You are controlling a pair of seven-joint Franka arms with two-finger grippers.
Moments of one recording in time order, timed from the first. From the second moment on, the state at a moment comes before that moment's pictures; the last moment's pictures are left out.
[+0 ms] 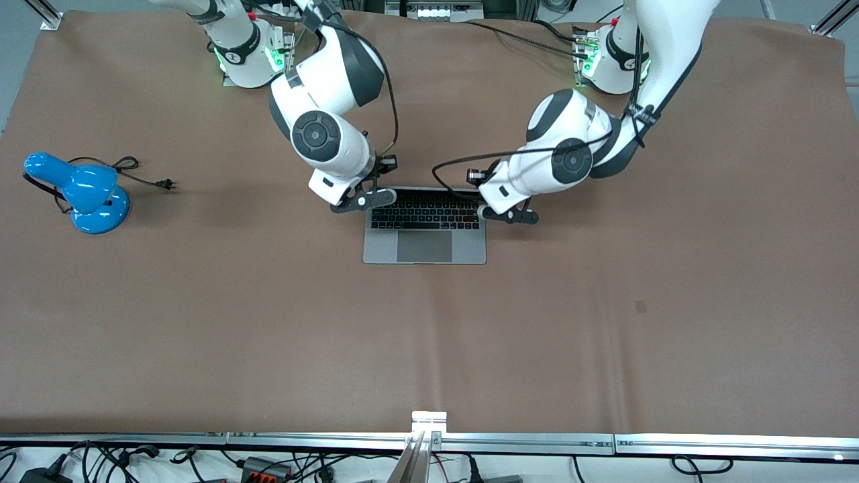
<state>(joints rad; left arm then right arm) -0.01 0.46 -0.62 -1.94 -0.25 2.20 -0.43 0.68 0.40 -0.05 -1.75 0.29 1.94 0.34</state>
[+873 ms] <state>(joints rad) -0.01 0.72 -0.60 -1.83 -0.05 2.30 -0.45 0.63 0.76 -0.07 -1.51 0.29 2.08 0.34</state>
